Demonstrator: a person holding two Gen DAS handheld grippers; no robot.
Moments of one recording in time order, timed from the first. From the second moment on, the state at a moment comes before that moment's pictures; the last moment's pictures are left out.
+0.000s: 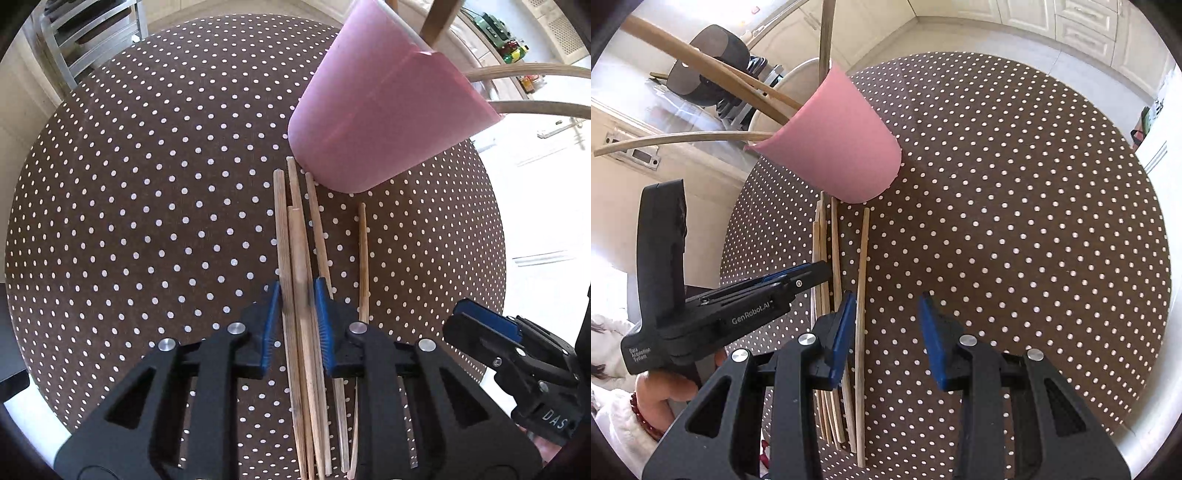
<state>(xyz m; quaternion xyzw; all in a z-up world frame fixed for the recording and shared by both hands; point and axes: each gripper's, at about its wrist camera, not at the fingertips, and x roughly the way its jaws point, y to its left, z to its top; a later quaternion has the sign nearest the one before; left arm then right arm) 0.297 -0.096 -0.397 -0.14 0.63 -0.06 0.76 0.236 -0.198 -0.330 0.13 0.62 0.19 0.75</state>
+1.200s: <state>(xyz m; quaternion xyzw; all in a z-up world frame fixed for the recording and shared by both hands) 0.243 0.023 -0.375 -0.17 0.63 -0.07 0.76 0.283 -0.085 -0.381 0.01 0.63 0.17 0.75</state>
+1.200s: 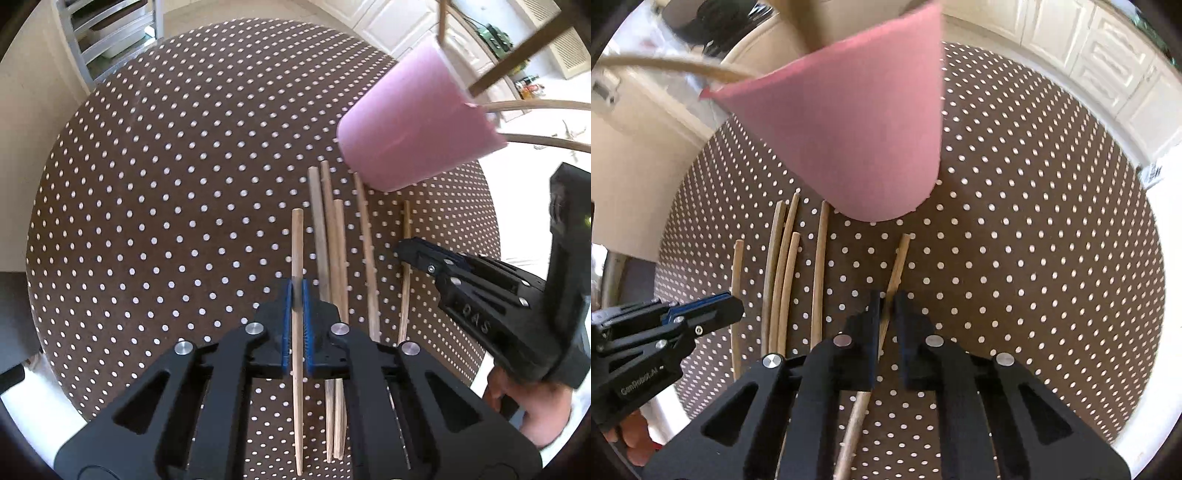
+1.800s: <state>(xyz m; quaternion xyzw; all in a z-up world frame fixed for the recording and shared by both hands) 0.196 0.051 -0.250 -0.16 0.53 -0.16 0.81 0.216 -0.126 -0.236 0.08 0.48 0.18 0.86</state>
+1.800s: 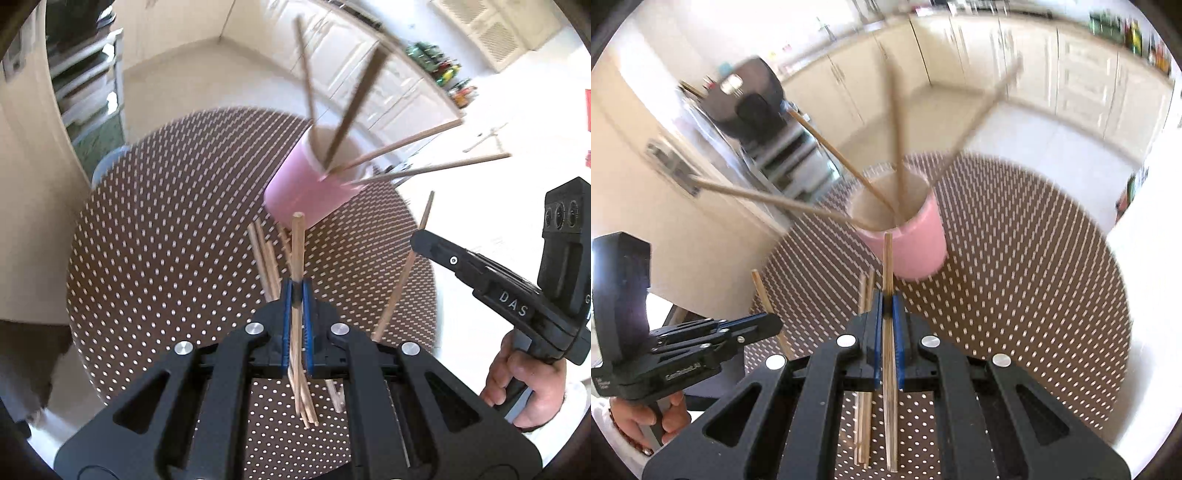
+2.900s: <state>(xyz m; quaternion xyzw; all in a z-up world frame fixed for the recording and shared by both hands) 0.258 0.018 -0.098 -0.12 0.34 -0.17 0.92 0.250 -0.160 -0.105 0.03 0.32 0.17 0.93</state>
